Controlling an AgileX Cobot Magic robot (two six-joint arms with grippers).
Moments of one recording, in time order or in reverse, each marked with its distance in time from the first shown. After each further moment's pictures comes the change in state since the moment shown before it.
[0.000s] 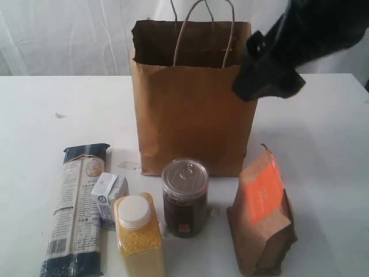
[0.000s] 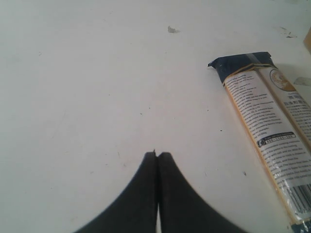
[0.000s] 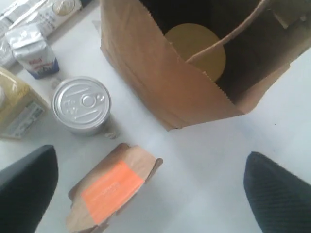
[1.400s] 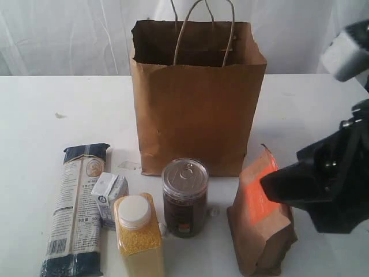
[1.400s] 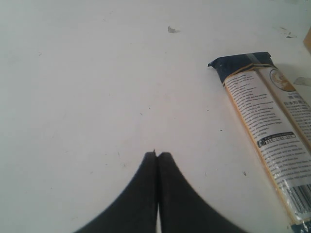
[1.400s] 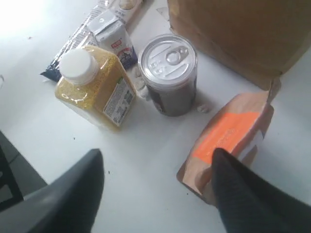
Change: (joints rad) left arm 0.000 0.000 0.000 0.000 0.000 0.000; right arm 0.000 -0.418 0.583 0.274 -0.260 0.135
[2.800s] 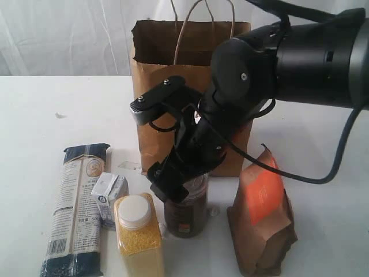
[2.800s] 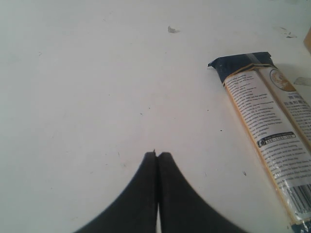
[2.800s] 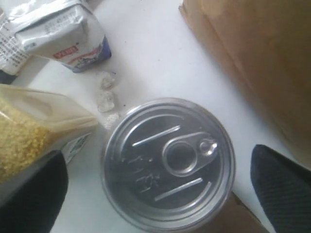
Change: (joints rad) left arm 0.000 0.000 0.000 0.000 0.000 0.000; right arm 0.179 0.789 -0.334 -0.209 -0.136 0.003
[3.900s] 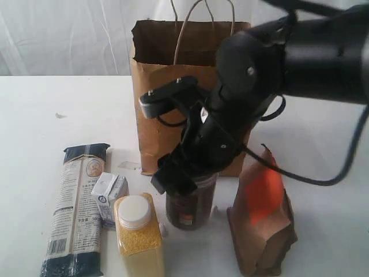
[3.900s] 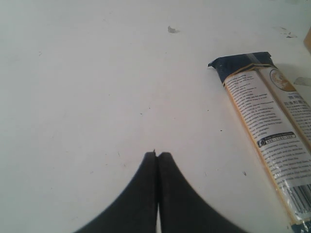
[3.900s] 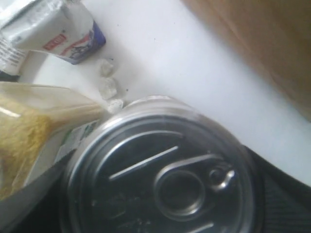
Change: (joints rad) left arm 0.000 0.000 0.000 0.000 0.000 0.000; right arm -0.006 -0.043 -0.002 0.005 0.071 0.139
